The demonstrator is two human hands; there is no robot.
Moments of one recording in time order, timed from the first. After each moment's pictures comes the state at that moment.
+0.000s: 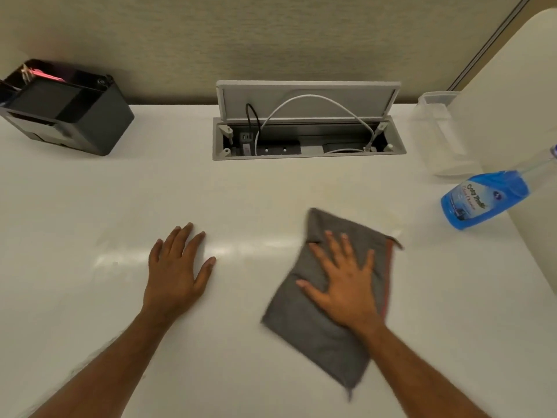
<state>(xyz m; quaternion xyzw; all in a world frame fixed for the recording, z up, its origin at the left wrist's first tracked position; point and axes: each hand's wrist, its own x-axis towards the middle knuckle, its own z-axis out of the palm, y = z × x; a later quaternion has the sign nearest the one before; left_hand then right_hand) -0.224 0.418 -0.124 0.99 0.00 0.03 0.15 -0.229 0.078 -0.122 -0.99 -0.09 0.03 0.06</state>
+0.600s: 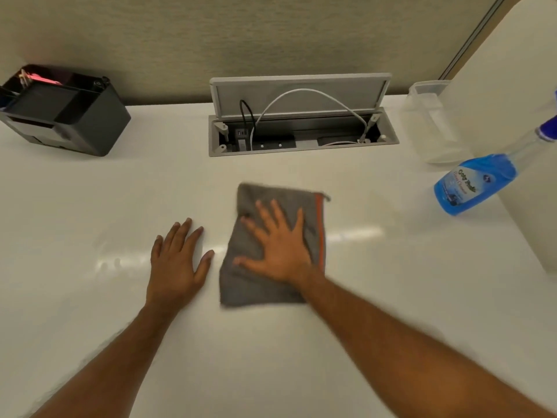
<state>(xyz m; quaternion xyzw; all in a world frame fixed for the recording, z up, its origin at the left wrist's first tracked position) -0.227 0.419 -0.121 0.99 0.00 0.02 0.17 -0.175 0.183 -0.120 -0.97 -0.22 0.07 0.07</state>
